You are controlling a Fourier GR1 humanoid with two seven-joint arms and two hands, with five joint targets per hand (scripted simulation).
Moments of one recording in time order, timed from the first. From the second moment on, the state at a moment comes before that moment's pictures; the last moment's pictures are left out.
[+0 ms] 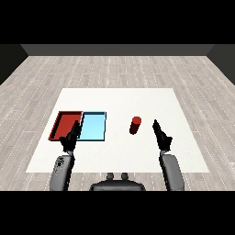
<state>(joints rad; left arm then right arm) 0.00 0.10 0.01 -1.58 0.01 0.00 0.00 -0.02 -0.10 0.00 -1.55 0.03 0.03 -0.05</state>
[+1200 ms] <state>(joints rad) -0.01 0.04 0.05 -1.58 0.06 -0.08 -0.45 -0.12 -0.27 -0.27 -1.32 -0.20 0.35 -0.42</state>
